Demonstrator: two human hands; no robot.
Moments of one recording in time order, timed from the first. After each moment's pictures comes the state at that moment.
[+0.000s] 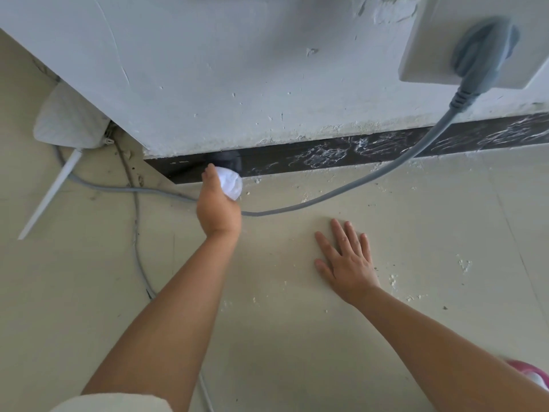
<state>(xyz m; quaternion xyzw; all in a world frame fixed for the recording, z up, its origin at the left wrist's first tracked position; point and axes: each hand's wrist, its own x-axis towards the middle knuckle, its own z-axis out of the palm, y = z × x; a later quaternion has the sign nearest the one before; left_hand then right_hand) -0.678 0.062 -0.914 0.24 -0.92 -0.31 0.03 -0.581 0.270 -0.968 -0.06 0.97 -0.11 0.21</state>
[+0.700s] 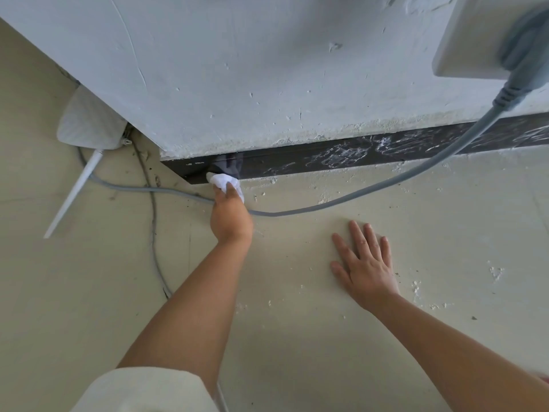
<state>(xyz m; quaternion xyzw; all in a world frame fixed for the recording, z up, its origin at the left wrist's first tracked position) -0.683 0.054 -0.930 0.28 -0.92 -0.25 -0.07 -0.581 0.267 -0.969 -0.05 0.97 -0.12 0.21</state>
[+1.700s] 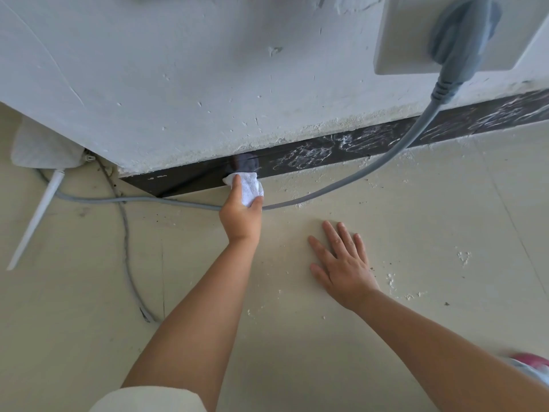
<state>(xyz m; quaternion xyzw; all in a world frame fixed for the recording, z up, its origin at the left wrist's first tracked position) -0.690 0.113 -0.947 0.24 -0.86 -0.45 0.02 -0.580 0.273 -0.965 -0.08 0.97 -0.13 0.20</state>
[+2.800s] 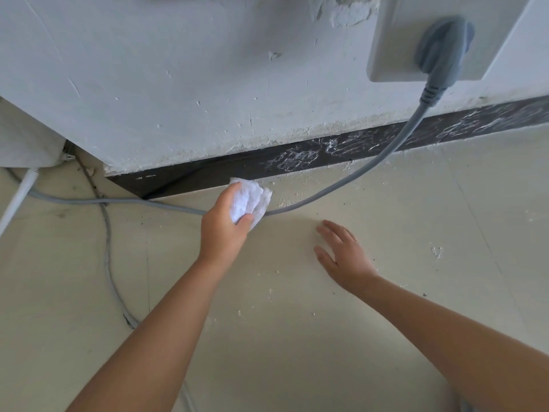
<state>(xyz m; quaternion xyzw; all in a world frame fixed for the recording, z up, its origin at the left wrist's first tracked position) -0.659 0.087 -0.905 0.04 -0.89 -0.44 -0.01 -0.593 0.284 -0.936 0.01 0.94 -0.30 0.15</state>
